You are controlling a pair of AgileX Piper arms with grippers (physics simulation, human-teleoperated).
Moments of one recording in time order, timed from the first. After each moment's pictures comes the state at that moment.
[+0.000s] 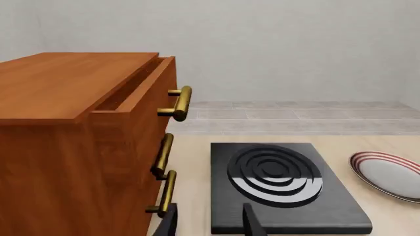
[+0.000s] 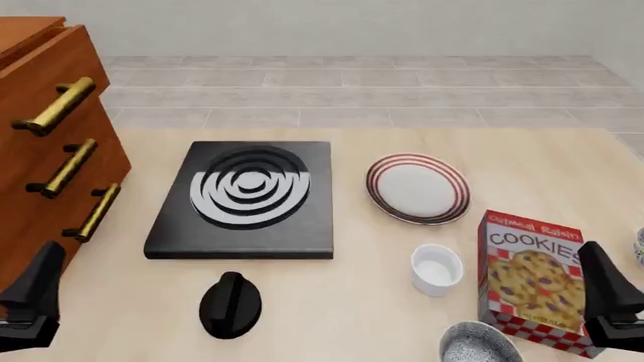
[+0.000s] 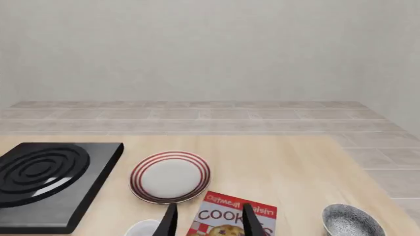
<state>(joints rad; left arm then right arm) 0.00 0.00 0.00 0.00 0.00 0.00 0.00 0.00 0.00 0.00</state>
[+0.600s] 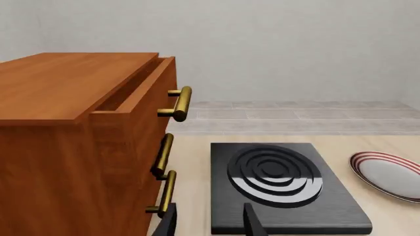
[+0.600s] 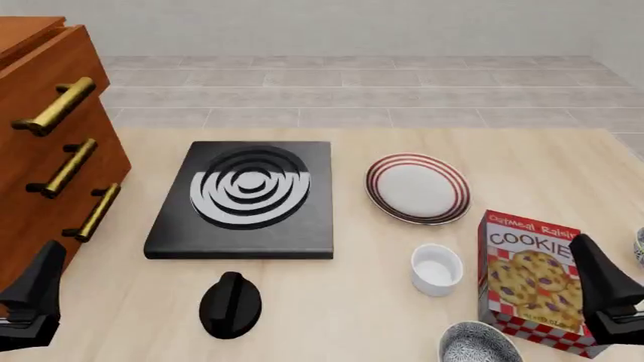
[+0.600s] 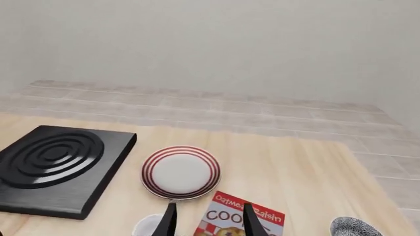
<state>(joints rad) 0.00 0.01 0.00 0.00 0.00 0.08 0.07 -0.09 0.07 -0.05</state>
